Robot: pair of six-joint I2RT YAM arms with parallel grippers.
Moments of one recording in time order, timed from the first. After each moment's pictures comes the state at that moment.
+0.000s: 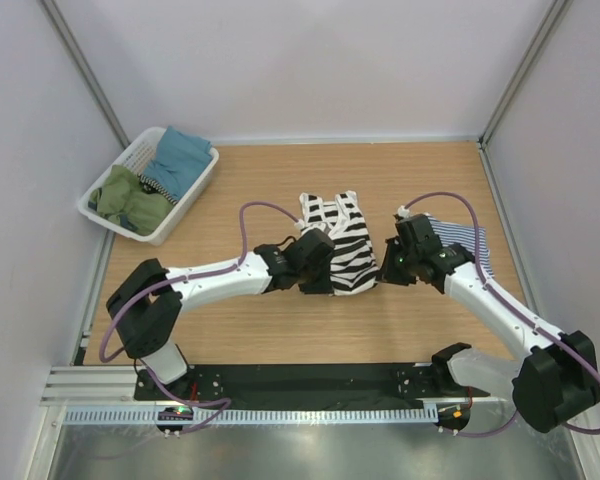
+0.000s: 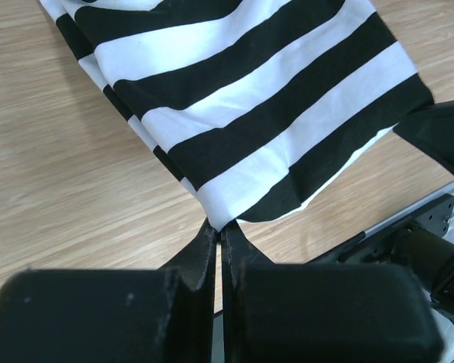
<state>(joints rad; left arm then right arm) -0.98 1.65 1.11 -0.36 -0.03 -0.89 0.41 1.12 0.76 -0.63 -0.06 0.55</state>
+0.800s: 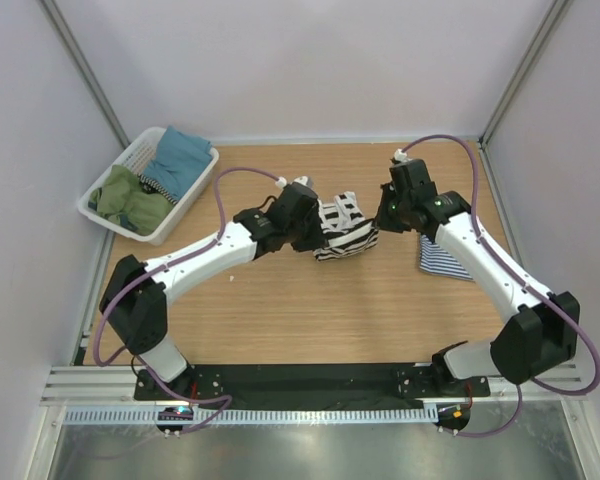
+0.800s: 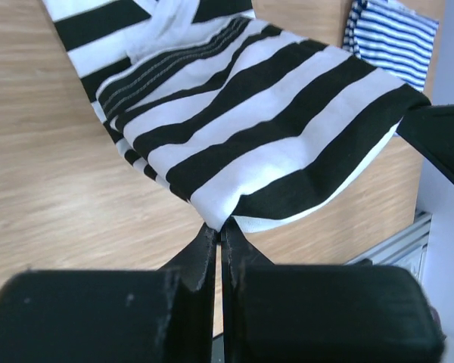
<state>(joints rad) -0.82 1.64 1.32 -0.44 -0.02 -0.86 0.39 1.35 1.21 -0.70 0.05 0.49</state>
